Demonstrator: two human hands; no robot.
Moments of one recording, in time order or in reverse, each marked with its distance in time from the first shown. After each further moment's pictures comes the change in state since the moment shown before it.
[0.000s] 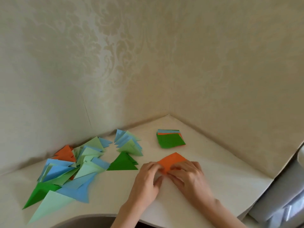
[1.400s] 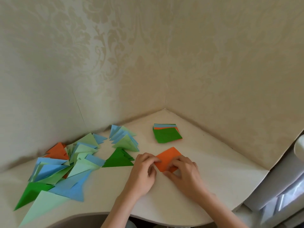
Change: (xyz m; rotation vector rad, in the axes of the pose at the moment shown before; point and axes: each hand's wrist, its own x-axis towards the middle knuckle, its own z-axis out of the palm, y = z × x) left_hand 0.014 -0.010 0.000 -0.085 -0.053 -0.030; right_hand 0.002 -0.003 -0.002 0.172 -0.322 0.374
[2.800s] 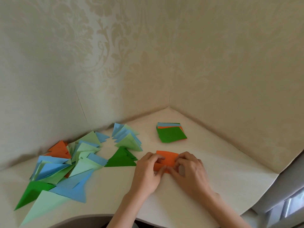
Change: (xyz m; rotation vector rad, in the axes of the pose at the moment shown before) left_hand 0.006 0.001 0.008 0.002 0.071 -0.047; right_hand 0.010 0.000 0.008 -0.048 0.182 0.020
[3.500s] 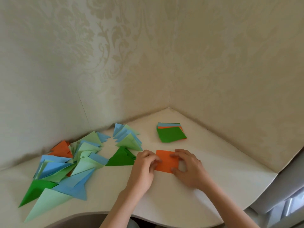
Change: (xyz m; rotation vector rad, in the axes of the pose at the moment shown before) left_hand 0.002 -0.003 -0.012 0.032 -0.018 -0.016; right_hand 0.015 -0.001 -0.016 0.065 -0.361 0.159
